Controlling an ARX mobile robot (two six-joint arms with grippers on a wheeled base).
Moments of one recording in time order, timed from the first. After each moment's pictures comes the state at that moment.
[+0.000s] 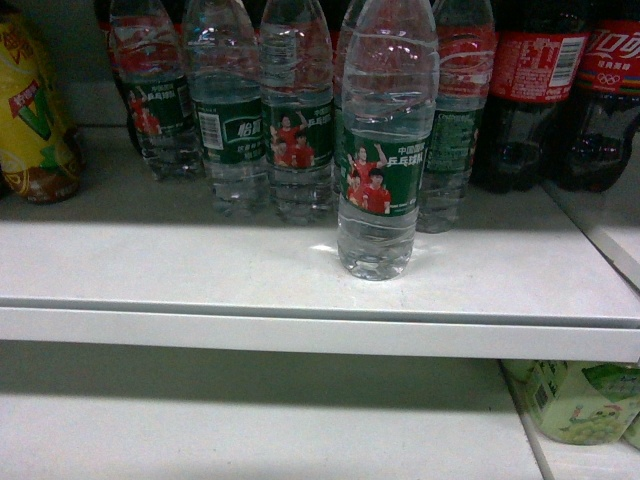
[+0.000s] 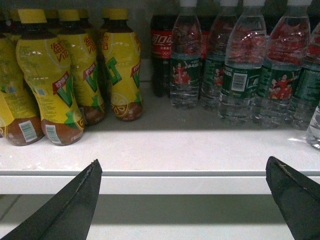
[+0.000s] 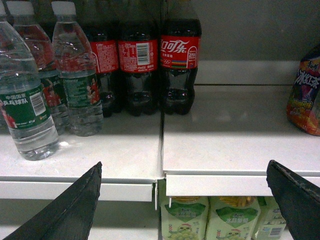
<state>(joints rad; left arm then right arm) 0.00 0.01 0.01 0.00 0.00 0.00 0.00 0.00 0.01 0.00 0.00 0.00</state>
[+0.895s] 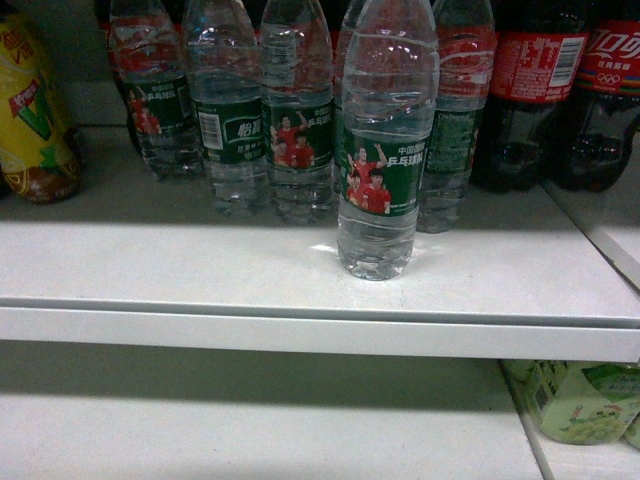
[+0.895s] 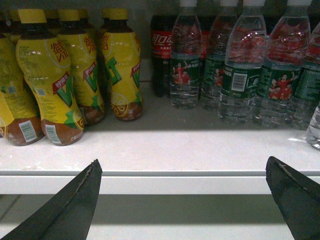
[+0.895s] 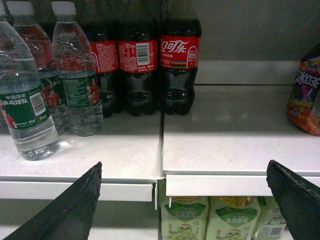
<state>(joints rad) 0.00 0.01 0.01 0.00 0.00 0.00 0.00 0.00 0.01 0.00 0.00 0.00</state>
